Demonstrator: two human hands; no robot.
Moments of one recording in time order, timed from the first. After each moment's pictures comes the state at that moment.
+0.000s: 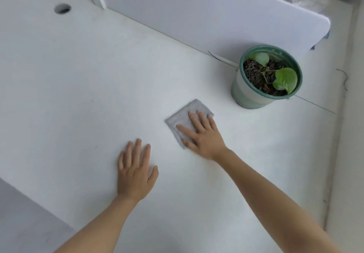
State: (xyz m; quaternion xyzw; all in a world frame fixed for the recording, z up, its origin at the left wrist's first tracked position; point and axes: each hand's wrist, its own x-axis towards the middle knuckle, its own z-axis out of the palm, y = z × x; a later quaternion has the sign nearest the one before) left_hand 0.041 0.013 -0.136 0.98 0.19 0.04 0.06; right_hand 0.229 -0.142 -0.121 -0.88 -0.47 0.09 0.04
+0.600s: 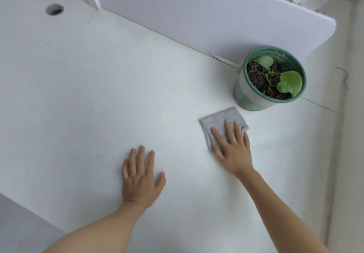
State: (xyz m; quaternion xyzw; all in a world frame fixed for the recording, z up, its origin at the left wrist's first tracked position) left_hand 0.045 0.011 -0.133 0.97 0.22 0.02 0.08; right_hand 0.215 -0.194 -0.109 -0.95 -0.25 0.16 0.02
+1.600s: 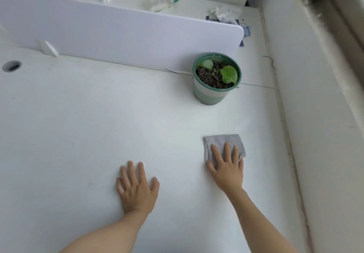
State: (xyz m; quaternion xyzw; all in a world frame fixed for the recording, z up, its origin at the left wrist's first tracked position) left_hand 0.046 0.009 -0.120 0.97 0.20 -0.08 0.12; right_hand 0.118 -0.218 -0.095 -0.98 0.06 0.19 0.08
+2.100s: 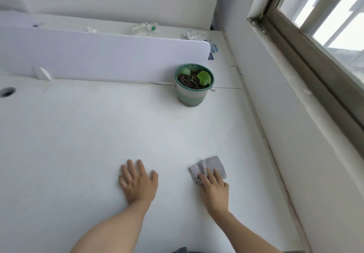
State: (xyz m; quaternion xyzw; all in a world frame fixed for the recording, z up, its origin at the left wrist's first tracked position) left_hand 0.042 0.010 -0.111 0.96 0.20 -0.08 0.18; right_hand 0.005 -0.184 -0.088 -0.99 0.05 0.10 0.09
